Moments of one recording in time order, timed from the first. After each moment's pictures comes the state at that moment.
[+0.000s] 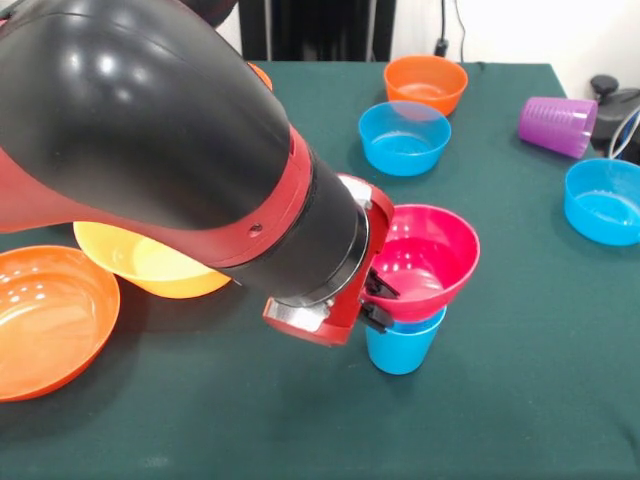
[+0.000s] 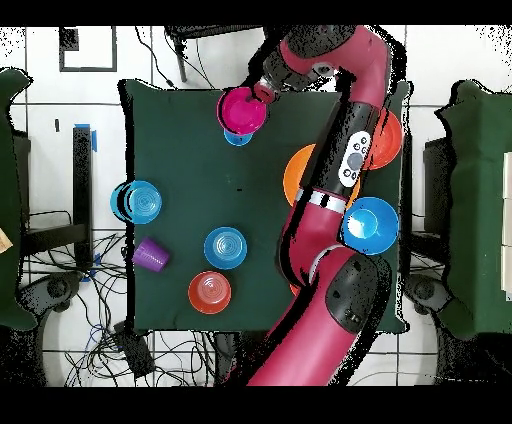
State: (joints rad) arm -0.67 0.12 1.92 0.33 -1.47 1.98 0.47
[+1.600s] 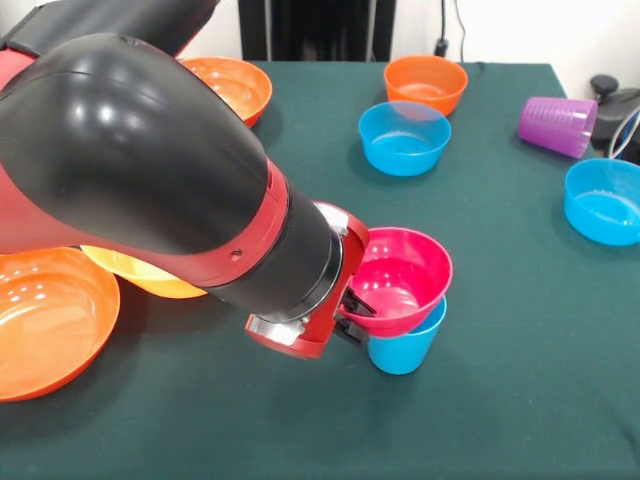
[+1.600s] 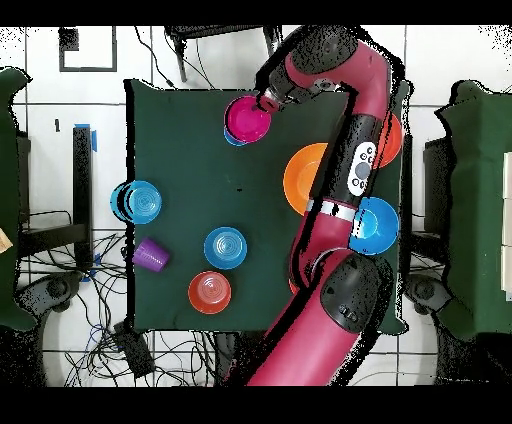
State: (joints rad) arm -0.66 0.11 1.70 0.35 -1.26 1.89 0.51
